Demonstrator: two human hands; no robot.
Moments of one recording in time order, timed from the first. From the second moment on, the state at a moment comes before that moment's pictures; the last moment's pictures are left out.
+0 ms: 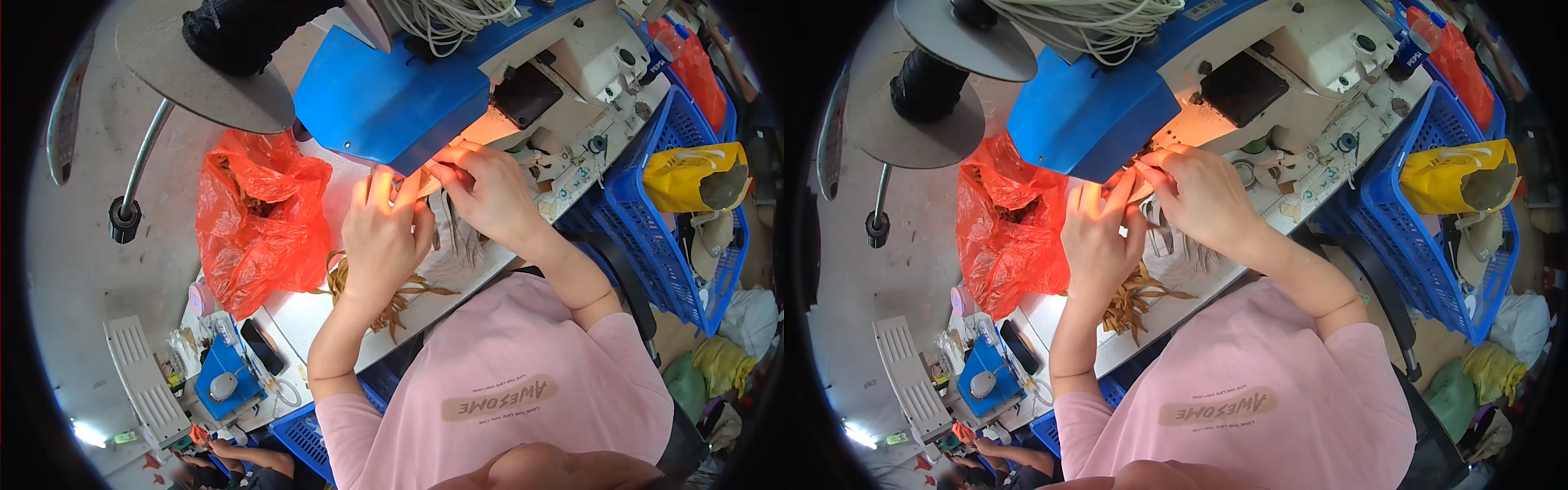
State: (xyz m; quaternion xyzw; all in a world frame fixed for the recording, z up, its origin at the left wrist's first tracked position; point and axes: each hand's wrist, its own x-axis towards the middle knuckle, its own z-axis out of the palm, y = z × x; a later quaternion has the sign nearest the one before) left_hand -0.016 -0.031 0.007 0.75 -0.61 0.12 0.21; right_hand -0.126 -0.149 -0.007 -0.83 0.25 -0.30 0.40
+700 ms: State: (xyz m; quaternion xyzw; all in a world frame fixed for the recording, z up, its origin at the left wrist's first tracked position) left_hand 0.015 -0.031 0.035 0.70 -0.69 -0.03 0.17; right_hand -0.130 -0.144 -0.017 -0.84 0.22 -0.32 0.38
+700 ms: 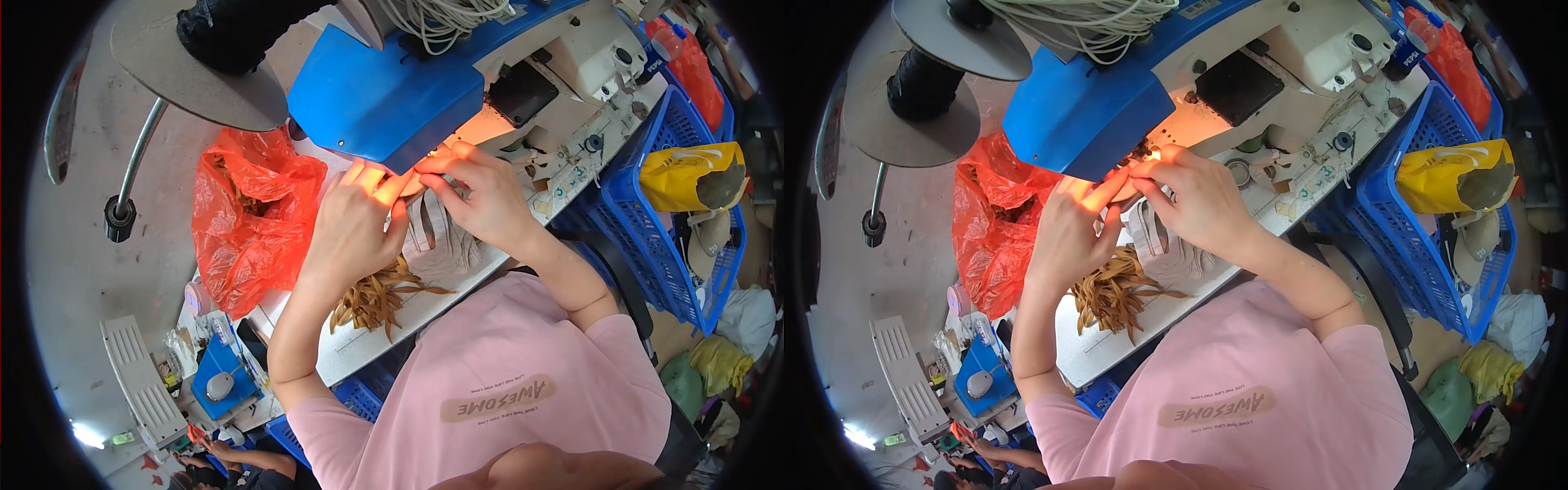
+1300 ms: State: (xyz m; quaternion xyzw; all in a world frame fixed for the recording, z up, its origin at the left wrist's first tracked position) left_hand 0.014 -0.029 0.039 0.71 -0.68 -0.06 0.16; right_hand -0.131 -0.144 -0.020 -0.84 0.21 -0.33 0.38
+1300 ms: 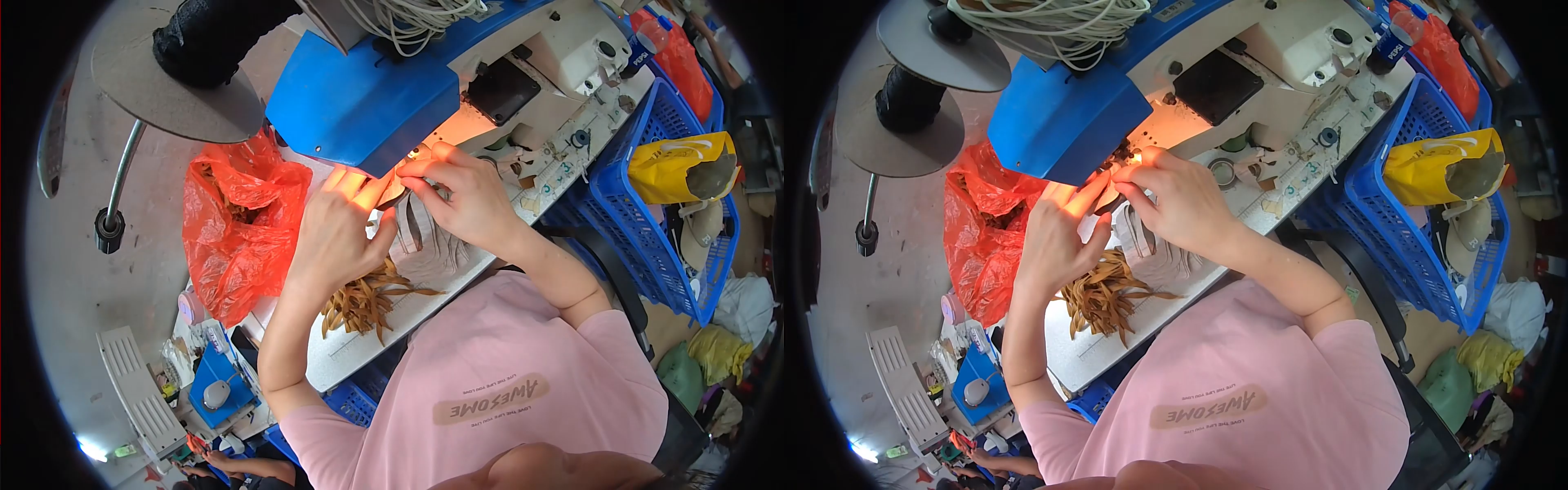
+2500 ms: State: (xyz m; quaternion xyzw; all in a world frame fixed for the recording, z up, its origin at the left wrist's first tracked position) left_hand -0.011 -0.031 0.022 0.73 -0.66 0.07 0.17; right_hand -0.131 -0.144 -0.014 -0.82 0.23 -0.31 0.42
